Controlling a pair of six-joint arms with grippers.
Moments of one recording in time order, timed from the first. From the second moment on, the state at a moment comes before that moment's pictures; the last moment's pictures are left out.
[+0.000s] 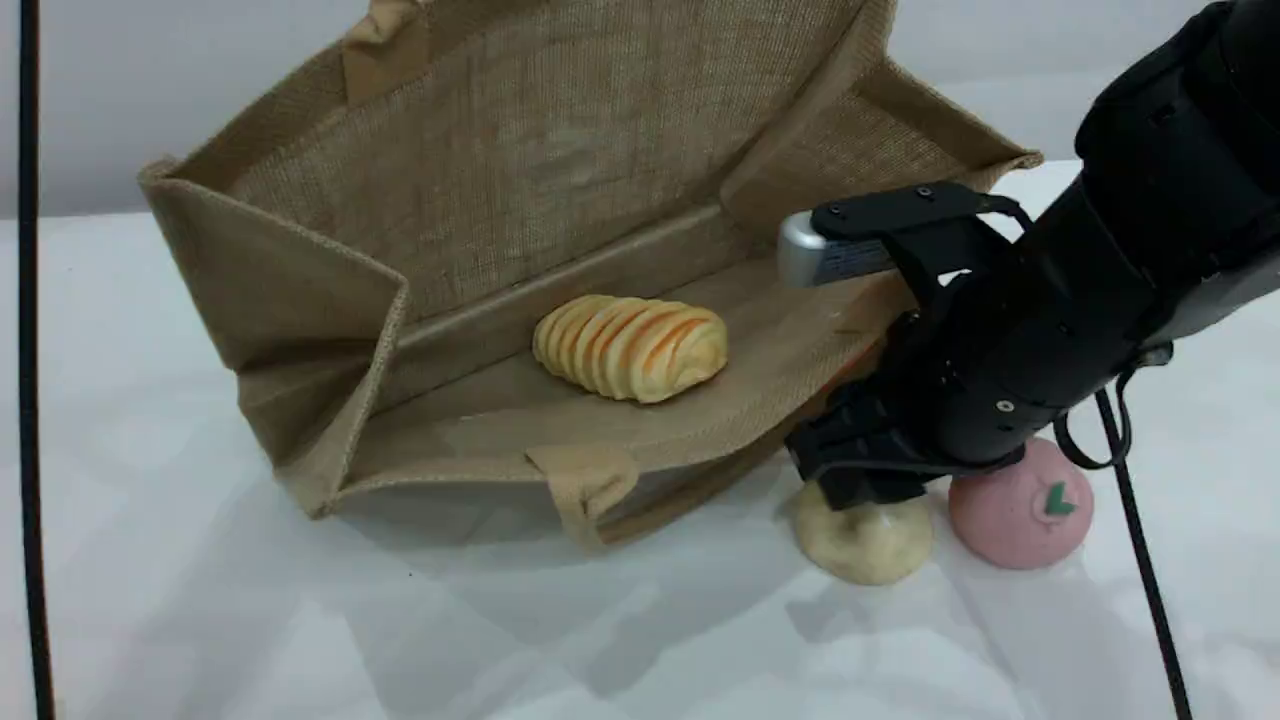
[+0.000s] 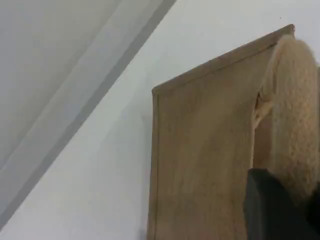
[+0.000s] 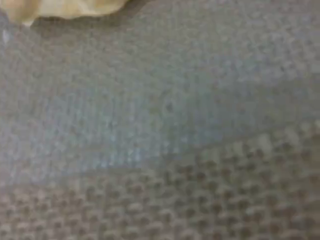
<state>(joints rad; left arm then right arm) -0.39 1.85 -2.11 -0.31 1.22 0.64 0.46 2.01 -0.83 1.75 0.07 -1.57</state>
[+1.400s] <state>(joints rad) -0.39 1.85 -2.11 -0.31 1.22 0.64 0.46 2.07 -0.82 1.75 0.16 -1.57</state>
